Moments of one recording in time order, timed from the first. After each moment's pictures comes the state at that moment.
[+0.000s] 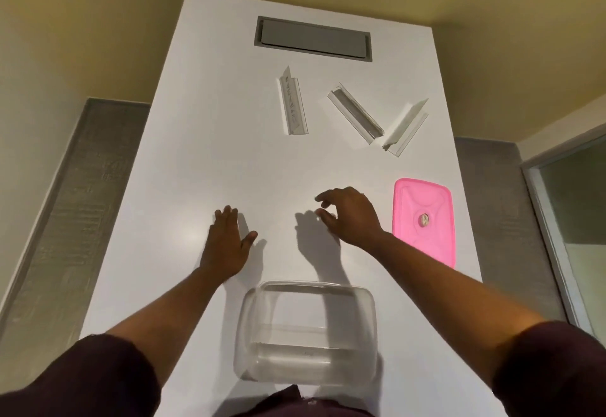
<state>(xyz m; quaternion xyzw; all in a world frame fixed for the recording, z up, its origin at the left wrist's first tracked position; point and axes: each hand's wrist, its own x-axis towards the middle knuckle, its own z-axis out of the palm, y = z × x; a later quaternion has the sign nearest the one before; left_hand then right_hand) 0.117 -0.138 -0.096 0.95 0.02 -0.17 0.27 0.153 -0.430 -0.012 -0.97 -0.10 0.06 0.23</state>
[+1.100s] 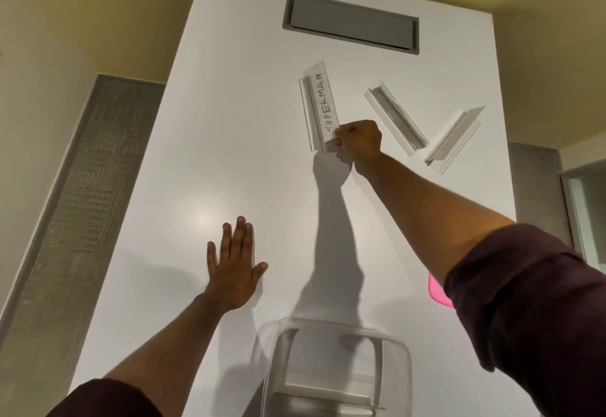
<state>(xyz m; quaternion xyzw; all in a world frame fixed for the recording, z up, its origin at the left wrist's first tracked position) 0.118 -0.115 -0.144 0.97 -0.02 -0.20 0.12 0.375 -0.377 -0.048 -0.81 0.27 0.09 0.51</state>
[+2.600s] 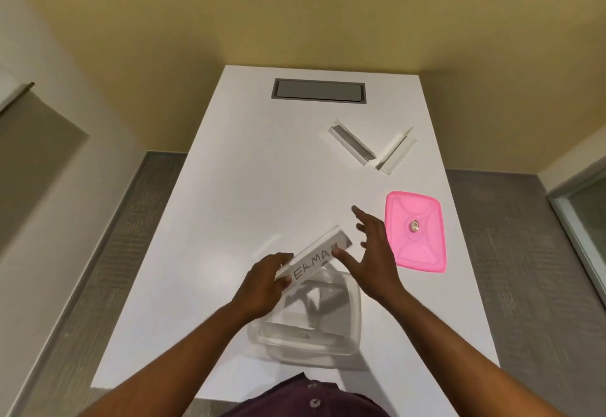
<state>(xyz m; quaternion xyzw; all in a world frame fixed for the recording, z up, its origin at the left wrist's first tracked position) -0.015 -0.216 0.032 0.90 -0.03 -0.19 0.40 -0.001 -0.467 0.052 -0.87 0.00 -0.03 0.49</state>
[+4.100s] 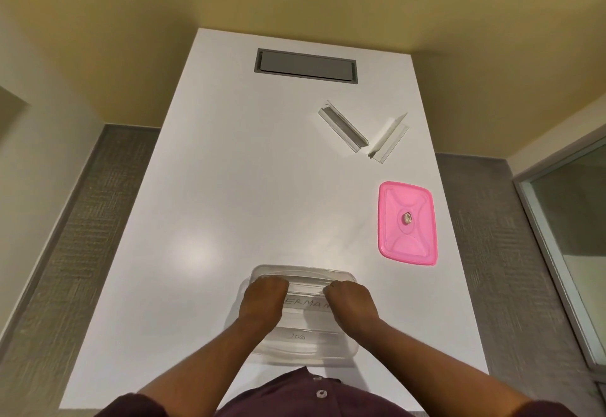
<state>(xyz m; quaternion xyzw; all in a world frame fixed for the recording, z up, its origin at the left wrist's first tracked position) -0.015 -0.223 -0.059 0.96 -0.12 -0.20 0.13 -0.033 -0.432 -0.023 -0.96 -0.15 0.24 -0.03</state>
